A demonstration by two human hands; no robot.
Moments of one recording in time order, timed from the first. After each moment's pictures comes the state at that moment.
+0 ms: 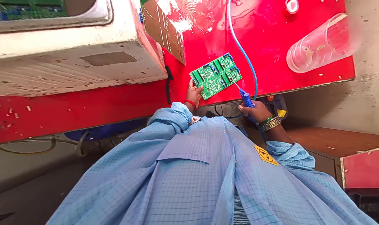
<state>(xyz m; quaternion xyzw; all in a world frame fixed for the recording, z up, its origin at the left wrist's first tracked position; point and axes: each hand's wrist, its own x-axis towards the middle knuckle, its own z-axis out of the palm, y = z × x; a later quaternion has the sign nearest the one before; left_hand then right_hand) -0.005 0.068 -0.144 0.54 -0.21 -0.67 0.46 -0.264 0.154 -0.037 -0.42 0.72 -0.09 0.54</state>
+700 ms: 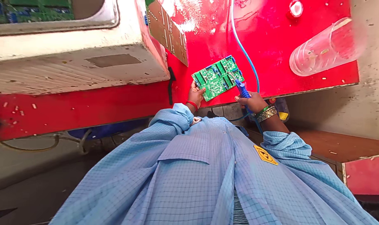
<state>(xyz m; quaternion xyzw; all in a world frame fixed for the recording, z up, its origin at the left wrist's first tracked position) -0.004 0.068 -0.146 0.54 -0.21 -0.68 0.45 -0.244 0.110 -0.031 -0.44 0.71 -0.10 0.54</state>
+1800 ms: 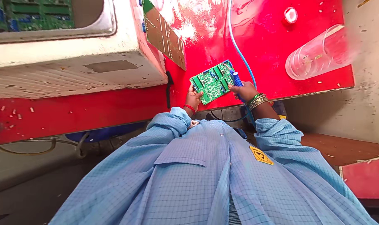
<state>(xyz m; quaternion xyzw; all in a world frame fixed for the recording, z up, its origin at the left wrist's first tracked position) -0.005 0.068 -0.142 0.54 -0.21 -0.67 0.45 -0.232 0.054 -0.035 -0.40 0.73 -0.12 0.54</state>
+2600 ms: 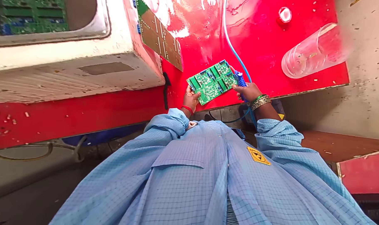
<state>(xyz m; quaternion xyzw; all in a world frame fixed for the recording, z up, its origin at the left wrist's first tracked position) -0.004 0.069 -0.147 0.53 -0.21 -0.67 0.46 -0.255 0.061 -0.037 -0.37 0.75 -0.14 0.53</state>
